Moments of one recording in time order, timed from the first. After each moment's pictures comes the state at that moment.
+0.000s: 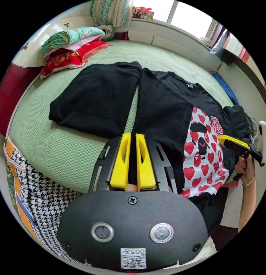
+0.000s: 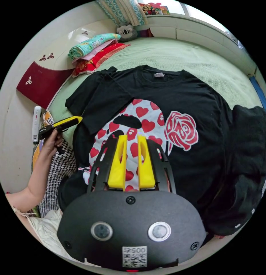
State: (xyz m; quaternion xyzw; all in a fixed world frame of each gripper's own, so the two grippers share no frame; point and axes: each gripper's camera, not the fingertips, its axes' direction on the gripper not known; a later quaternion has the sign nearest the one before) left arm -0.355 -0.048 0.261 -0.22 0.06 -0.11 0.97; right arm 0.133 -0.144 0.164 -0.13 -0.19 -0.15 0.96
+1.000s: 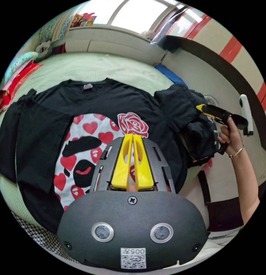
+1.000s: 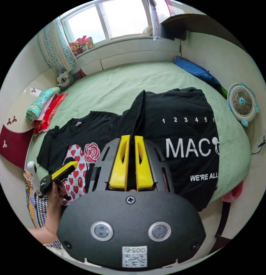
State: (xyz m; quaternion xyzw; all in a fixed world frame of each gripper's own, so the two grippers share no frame) left arm -0.121 -0.143 0.306 -0.17 0.25 0.01 0.95; right arm 0.351 -0.214 0.071 0.00 -0.03 0.08 1.00
